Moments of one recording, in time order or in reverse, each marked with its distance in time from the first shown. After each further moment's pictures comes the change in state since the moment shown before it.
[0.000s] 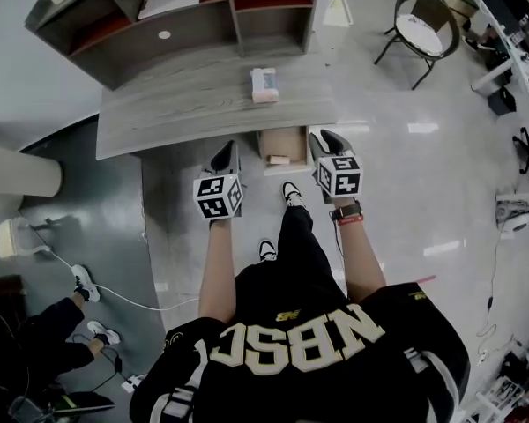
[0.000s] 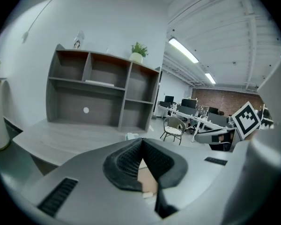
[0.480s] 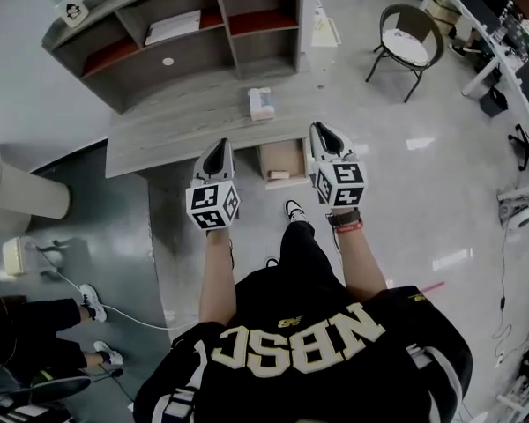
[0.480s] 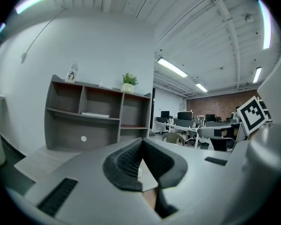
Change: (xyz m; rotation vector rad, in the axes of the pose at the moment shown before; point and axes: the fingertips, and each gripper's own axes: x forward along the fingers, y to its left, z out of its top) left arm -0.048 -0.030 0.100 0.104 -0.243 -0.039; right arm -0.083 0.030 0.113 -0.055 -0.350 -0.055
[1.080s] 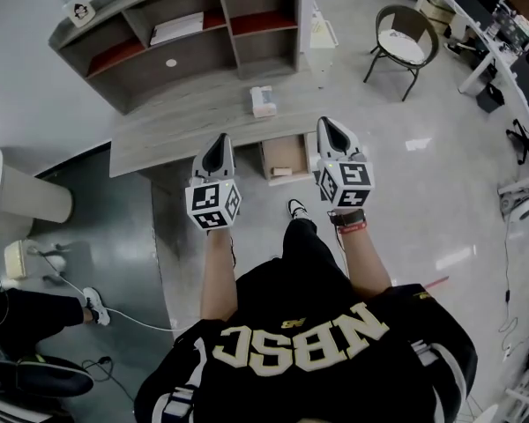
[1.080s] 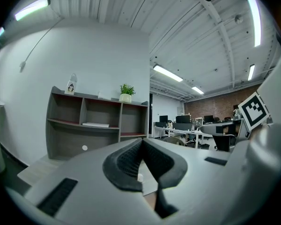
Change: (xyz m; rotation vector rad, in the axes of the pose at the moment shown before) left arm -0.033 -0.007 0.032 0.053 -0.079 -0.022; right arm -0.042 0.016 0.033 0.003 -0.100 -0.066
